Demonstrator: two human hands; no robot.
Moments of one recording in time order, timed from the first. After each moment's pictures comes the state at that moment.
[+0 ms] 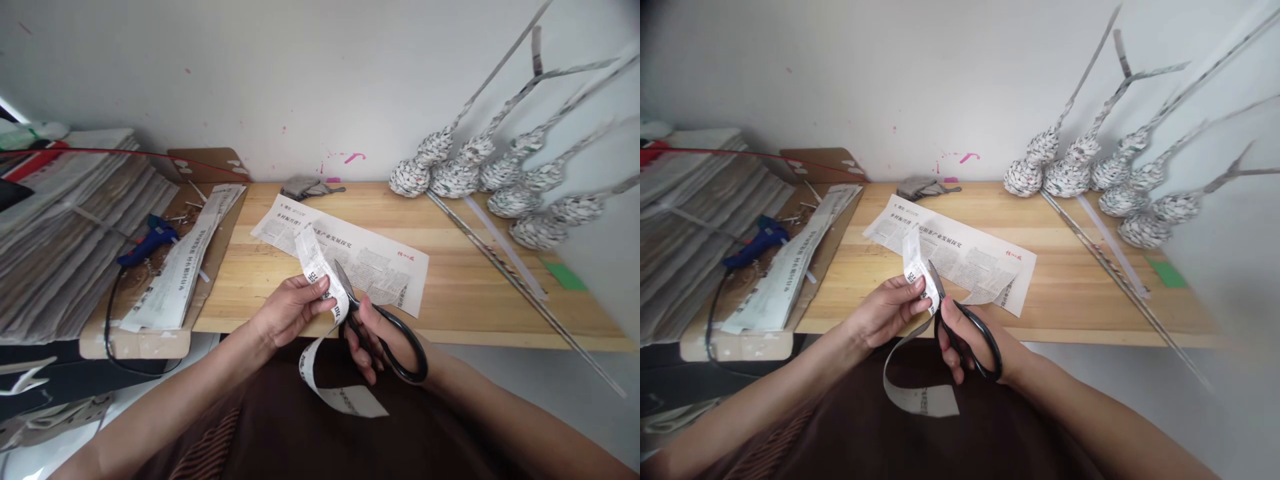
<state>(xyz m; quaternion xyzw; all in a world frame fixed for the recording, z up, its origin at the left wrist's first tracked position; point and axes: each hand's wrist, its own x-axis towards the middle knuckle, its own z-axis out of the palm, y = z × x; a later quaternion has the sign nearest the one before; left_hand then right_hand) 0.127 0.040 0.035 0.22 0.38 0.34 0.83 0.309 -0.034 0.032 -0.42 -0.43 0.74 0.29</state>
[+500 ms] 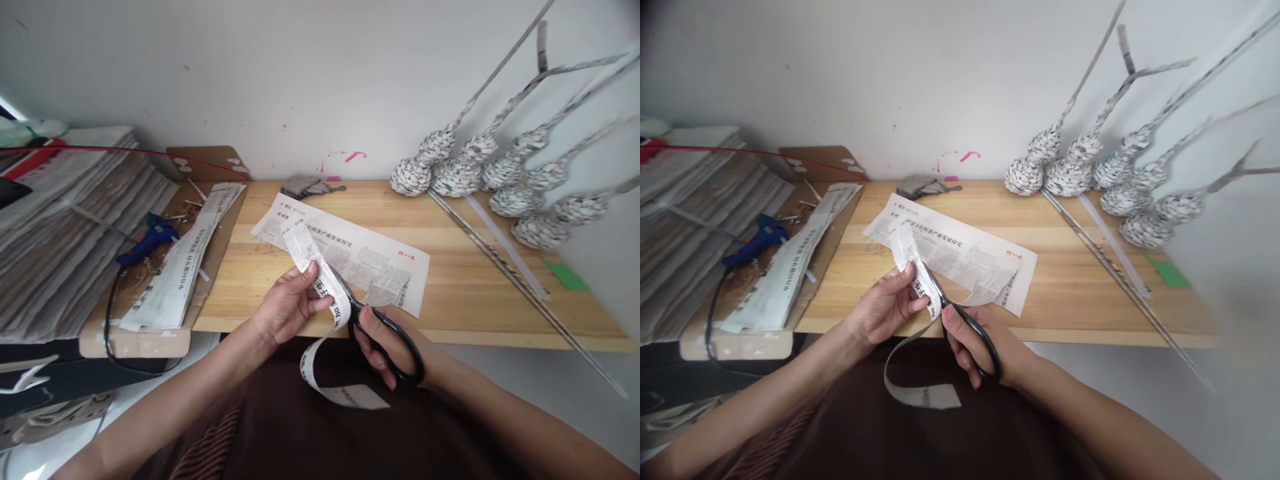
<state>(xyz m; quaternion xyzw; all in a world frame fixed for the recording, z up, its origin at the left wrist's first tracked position) 0.126 0.045 0.035 0.20 0.36 0.39 0.82 0.312 -0.037 0.047 -0.48 -0.45 0.70 0.27</state>
